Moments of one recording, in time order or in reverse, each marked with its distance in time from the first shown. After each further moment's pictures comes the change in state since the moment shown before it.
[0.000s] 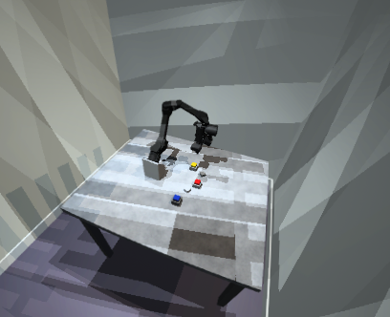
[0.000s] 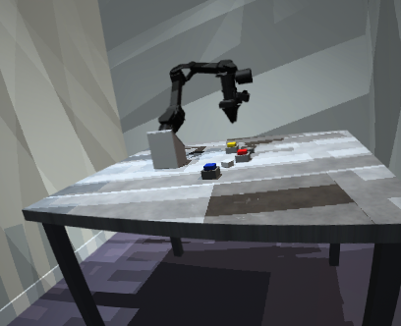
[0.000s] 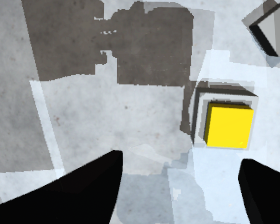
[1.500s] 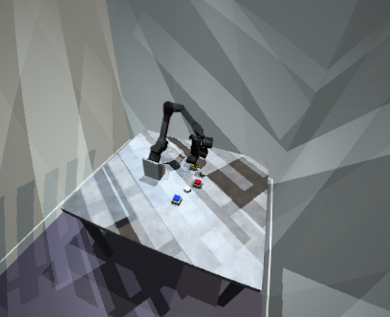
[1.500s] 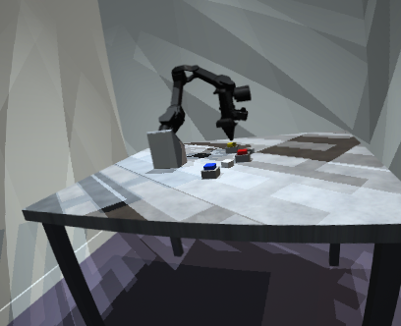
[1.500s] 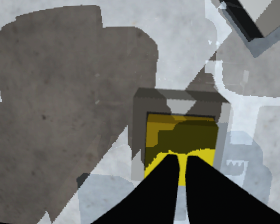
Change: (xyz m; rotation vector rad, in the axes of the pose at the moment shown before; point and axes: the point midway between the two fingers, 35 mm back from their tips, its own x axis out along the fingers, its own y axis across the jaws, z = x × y) arm 0.070 -0.044 -0.010 -0.003 0.005 0.002
